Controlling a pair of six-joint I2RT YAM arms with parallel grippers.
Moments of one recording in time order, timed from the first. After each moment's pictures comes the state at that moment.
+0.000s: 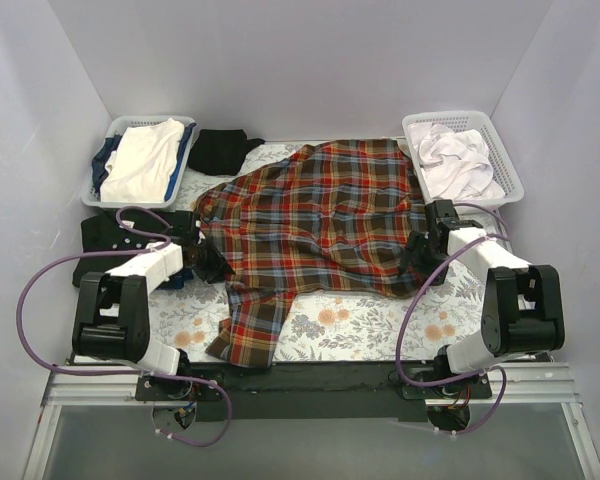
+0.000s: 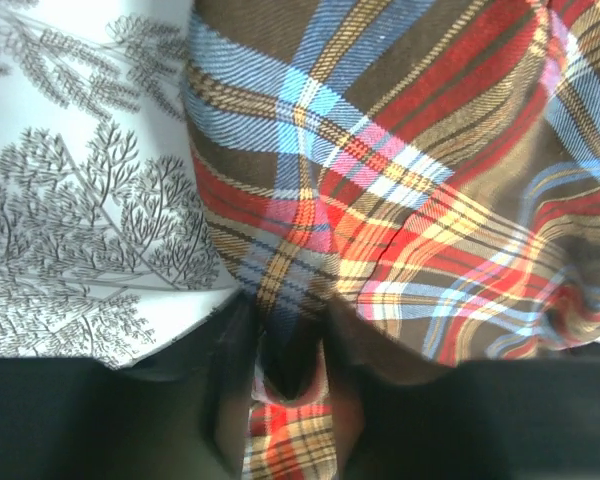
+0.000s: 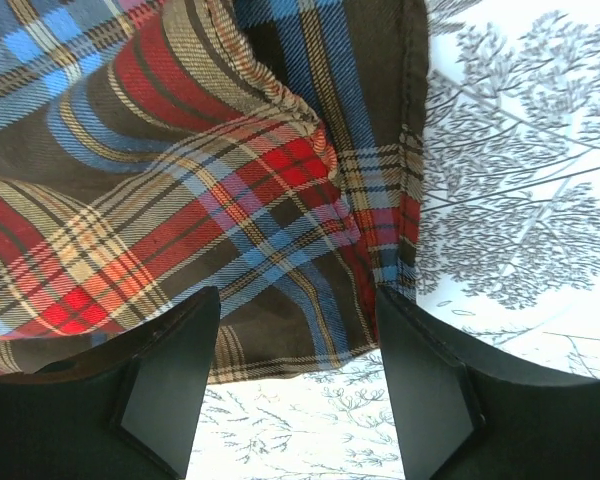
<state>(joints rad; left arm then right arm) -0.10 1.48 0.75 -0.41 0.24 -0.79 0.11 1.48 0.86 -0.67 -0.05 0.48</state>
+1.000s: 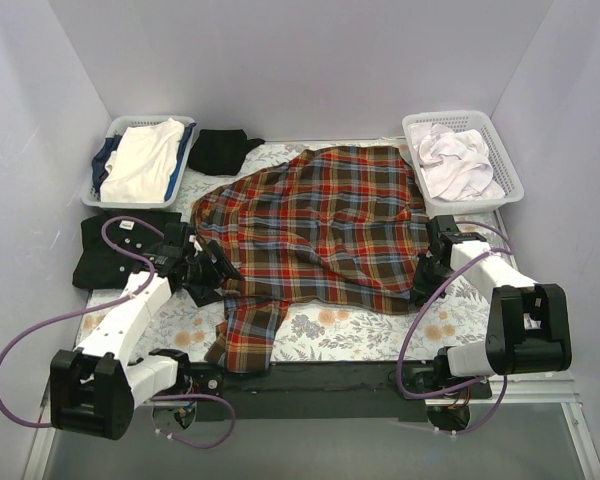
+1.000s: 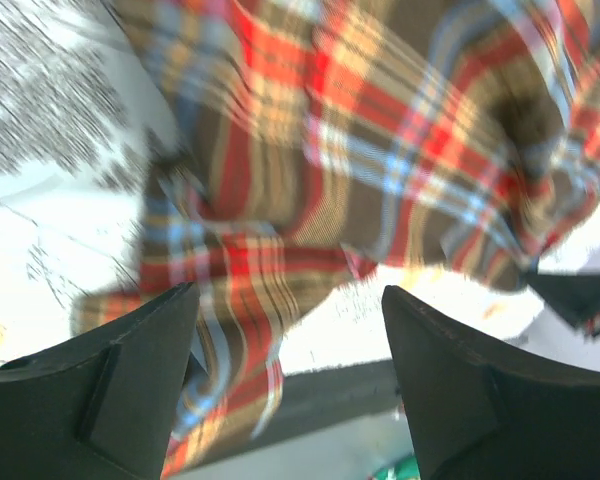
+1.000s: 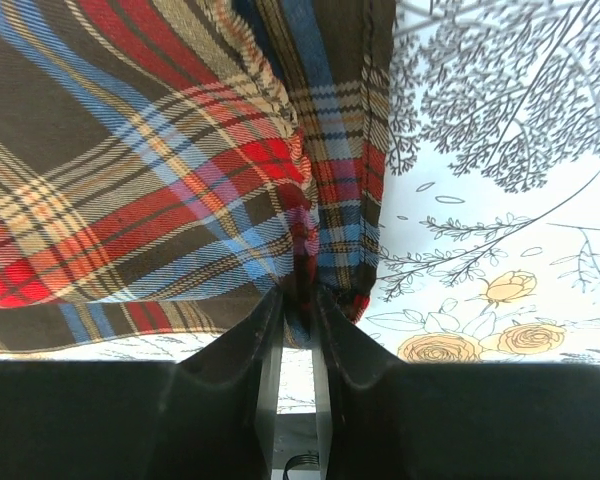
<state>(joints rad) -0.17 1.09 0.69 -0.68 0.28 -0.83 0.10 1.38 0.75 -0.80 -0.09 0.46</state>
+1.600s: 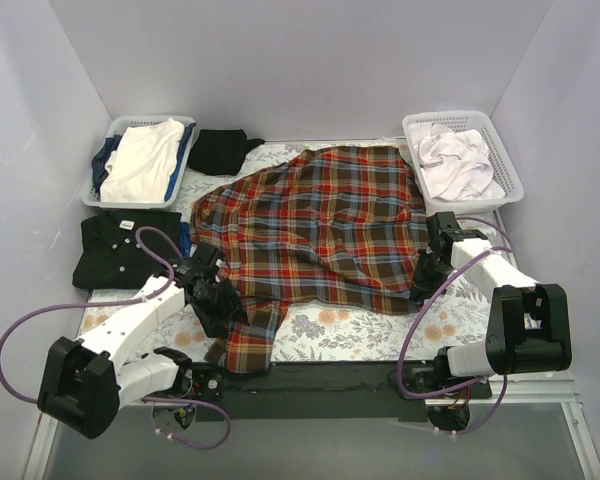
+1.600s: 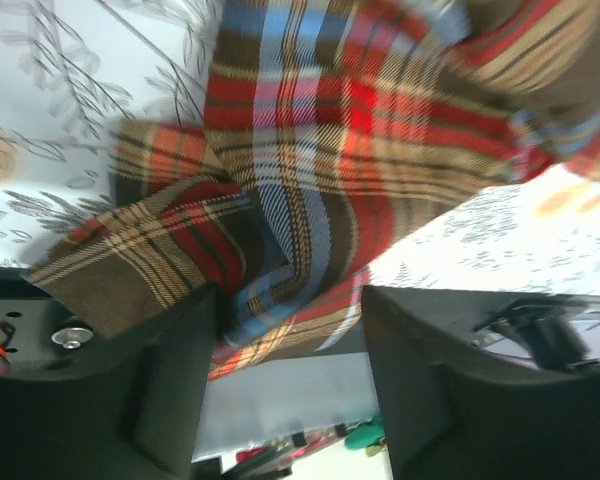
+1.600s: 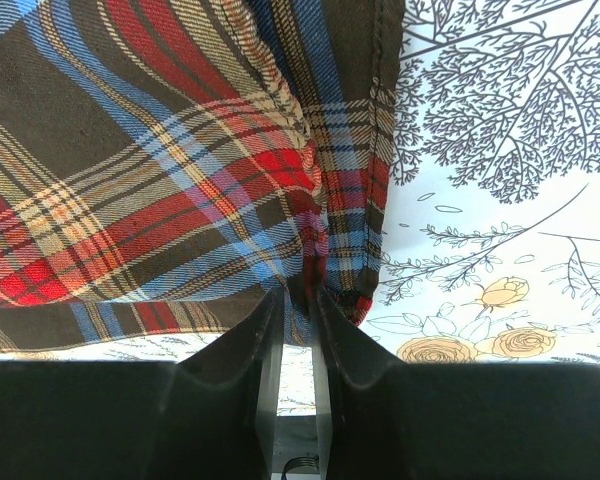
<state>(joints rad) -0.39 1.07 0.66 -0.94 0.24 -0.96 0.10 1.38 0.78 -0.80 -0.09 0.45</state>
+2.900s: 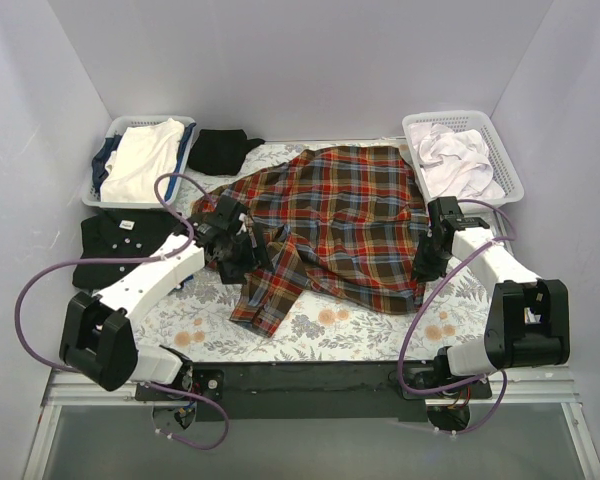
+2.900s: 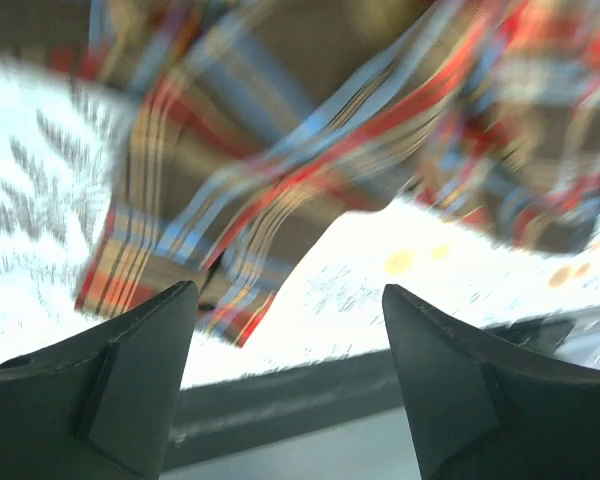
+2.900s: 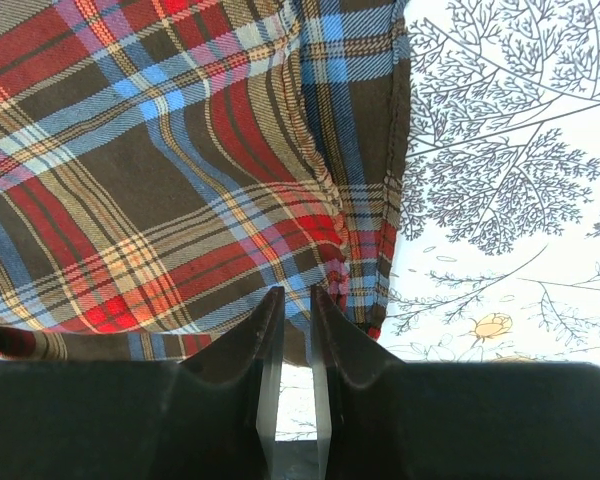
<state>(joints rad) -0.50 1.38 1.07 -0.79 0.11 -0.78 0.10 1.41 0.89 -0.78 -0.06 0.44</state>
